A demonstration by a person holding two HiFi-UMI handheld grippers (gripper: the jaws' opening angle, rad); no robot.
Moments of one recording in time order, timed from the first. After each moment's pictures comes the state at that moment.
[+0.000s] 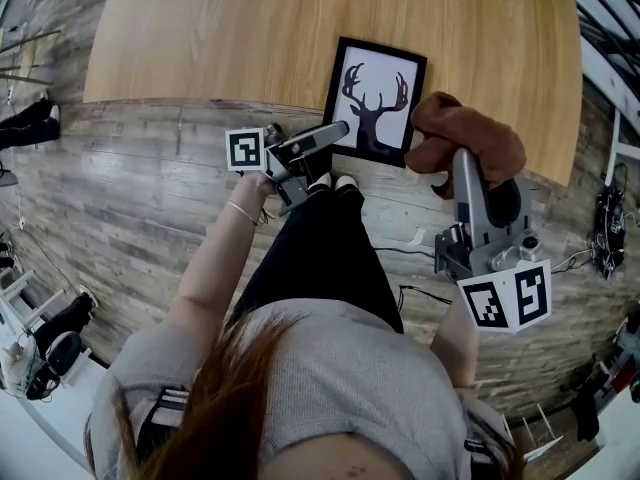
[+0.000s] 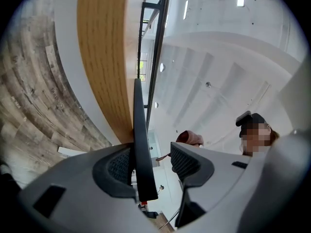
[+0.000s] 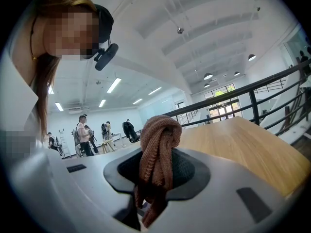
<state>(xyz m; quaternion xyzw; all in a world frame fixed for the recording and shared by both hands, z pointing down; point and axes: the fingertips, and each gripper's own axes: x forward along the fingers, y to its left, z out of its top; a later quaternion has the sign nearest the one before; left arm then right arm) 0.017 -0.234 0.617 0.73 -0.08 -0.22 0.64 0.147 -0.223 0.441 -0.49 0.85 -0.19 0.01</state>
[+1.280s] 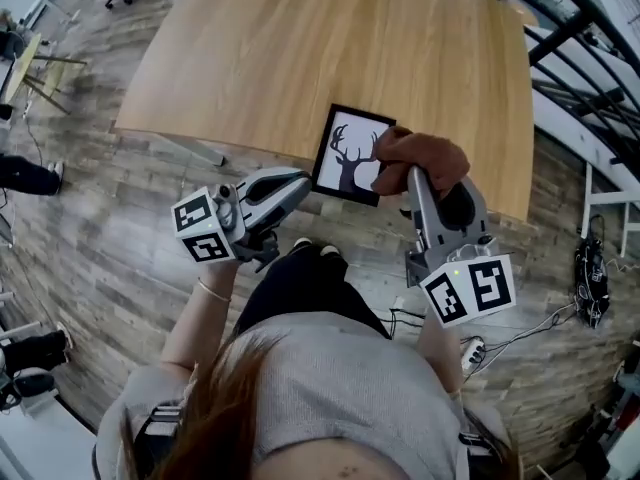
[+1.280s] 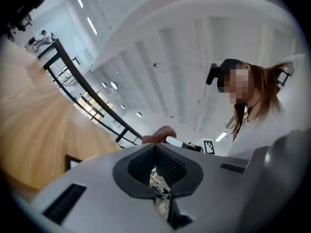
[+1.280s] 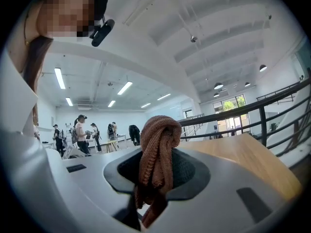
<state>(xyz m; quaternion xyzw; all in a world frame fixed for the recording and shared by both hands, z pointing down) -0.011 -0.168 0.414 0.93 -0.18 -0.17 0.29 0.131 -0.197 0.369 -0.47 0.88 -0.11 0.01</state>
